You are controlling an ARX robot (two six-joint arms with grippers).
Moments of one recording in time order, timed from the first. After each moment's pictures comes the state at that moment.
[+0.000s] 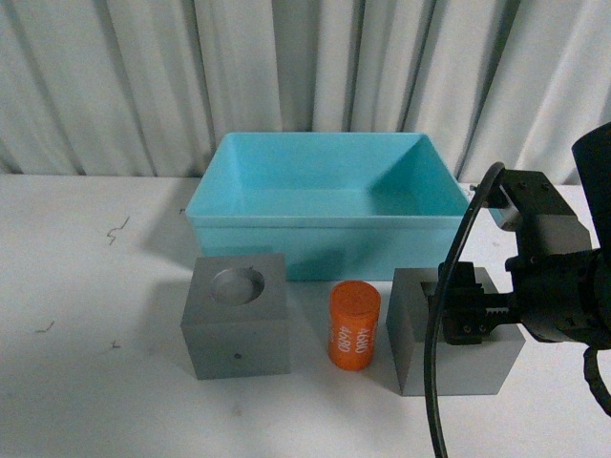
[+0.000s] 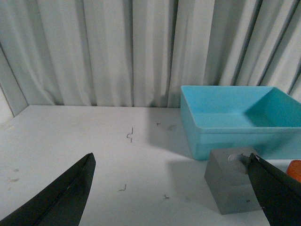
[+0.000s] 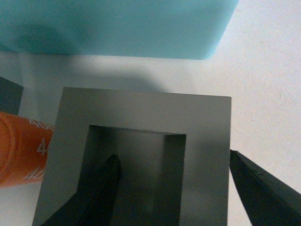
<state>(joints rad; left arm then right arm) 0.00 0.01 0.01 0.00 0.00 -0.01 0.25 1.94 0.84 0.30 -0.05 0.14</state>
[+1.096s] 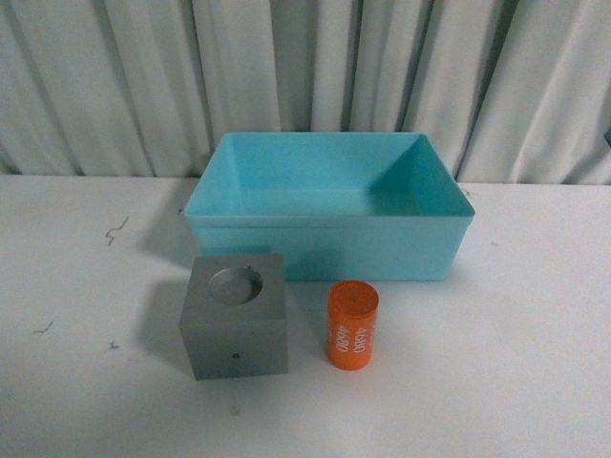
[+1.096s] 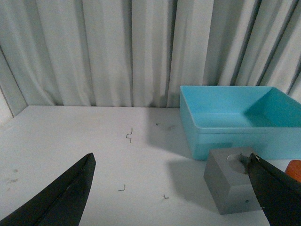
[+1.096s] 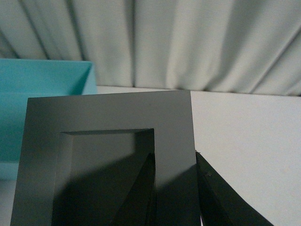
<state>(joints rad) 0.00 0.01 0.01 0.00 0.00 -0.01 -0.15 1.42 0.83 0.21 -0.13 -0.13</state>
